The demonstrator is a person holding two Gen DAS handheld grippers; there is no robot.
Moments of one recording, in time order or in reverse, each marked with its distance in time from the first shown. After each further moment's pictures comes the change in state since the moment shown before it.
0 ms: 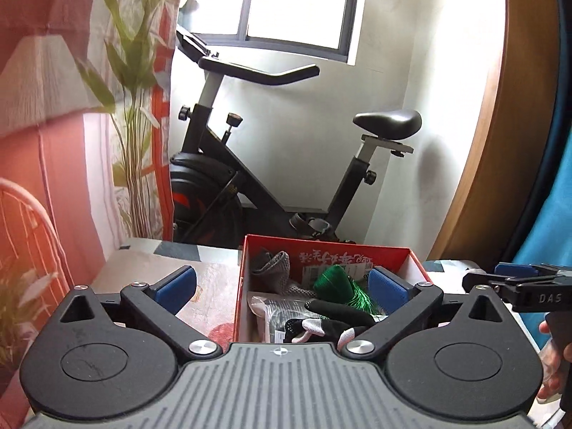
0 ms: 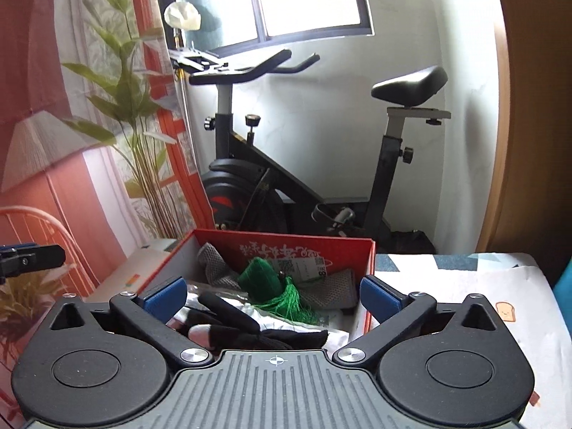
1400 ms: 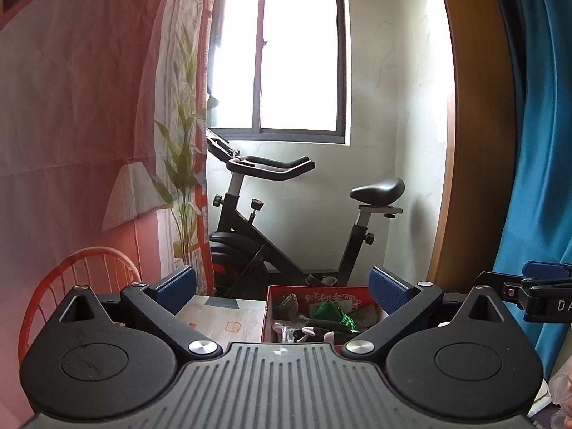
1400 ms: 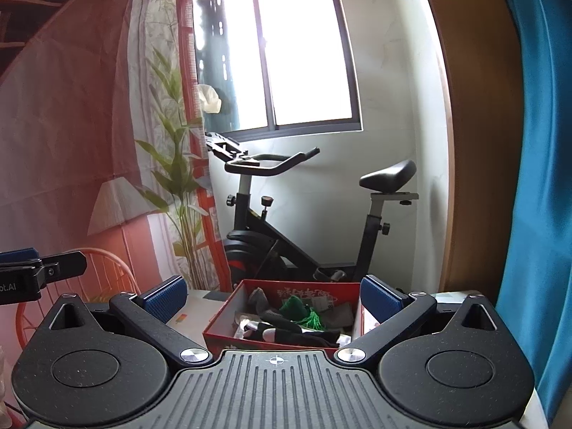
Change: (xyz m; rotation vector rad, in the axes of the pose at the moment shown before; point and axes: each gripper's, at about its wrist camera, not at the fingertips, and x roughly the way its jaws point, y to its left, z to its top) left arm -0.231 -0.063 -0.020 0.075 -0.245 0.109; right arm -0.245 0.104 -0.035 -0.037 -0.247 -0.066
